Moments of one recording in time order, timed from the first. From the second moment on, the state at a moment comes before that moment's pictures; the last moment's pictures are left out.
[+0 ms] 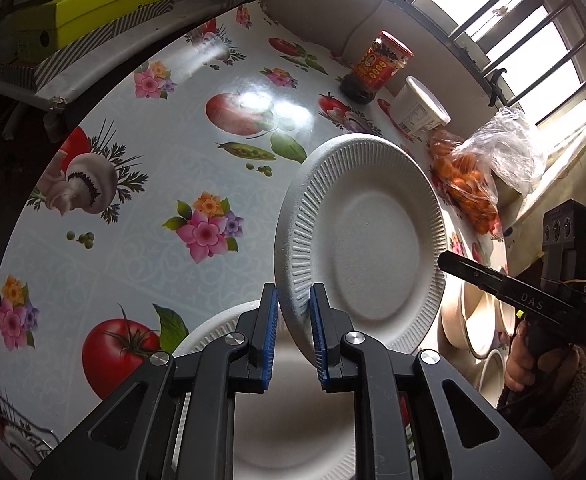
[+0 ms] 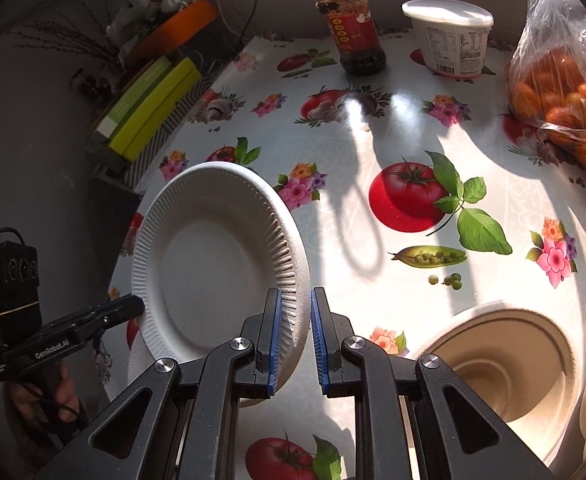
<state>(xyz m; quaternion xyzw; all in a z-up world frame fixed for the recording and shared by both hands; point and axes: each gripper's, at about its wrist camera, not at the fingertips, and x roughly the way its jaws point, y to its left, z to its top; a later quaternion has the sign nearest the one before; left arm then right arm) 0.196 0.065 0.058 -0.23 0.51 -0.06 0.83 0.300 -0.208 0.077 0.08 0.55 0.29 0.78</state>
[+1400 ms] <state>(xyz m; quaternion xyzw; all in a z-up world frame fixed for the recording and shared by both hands) 0.109 0.101 0.038 -0.25 0.52 -0.04 0.81 0.213 -0.171 0.067 0.06 0.57 0.33 0.75</state>
